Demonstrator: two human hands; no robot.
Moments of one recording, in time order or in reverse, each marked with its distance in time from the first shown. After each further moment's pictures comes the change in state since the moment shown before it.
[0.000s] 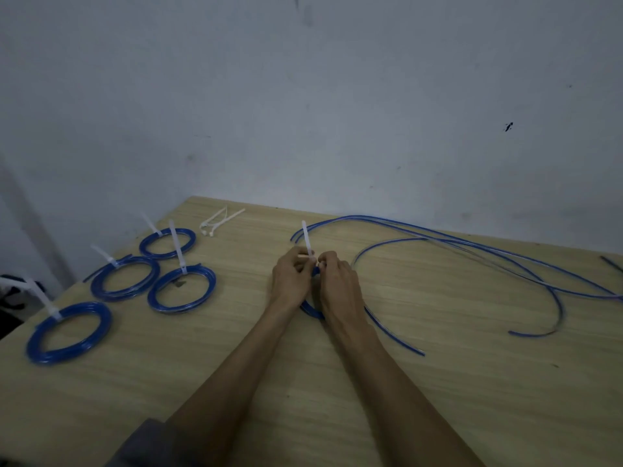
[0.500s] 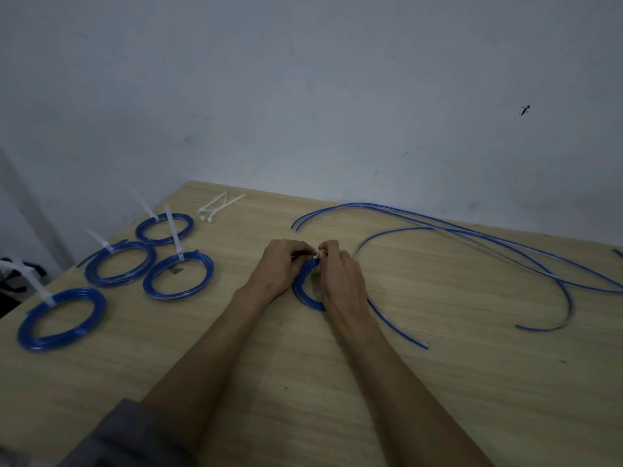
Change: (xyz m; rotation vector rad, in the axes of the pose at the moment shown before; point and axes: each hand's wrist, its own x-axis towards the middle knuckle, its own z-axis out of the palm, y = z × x) left_hand 0.015 -0.006 -0.034 0.350 -0.220 0.413; right_hand -0.006 -0.001 -0.008 -0.010 -0.048 0.011
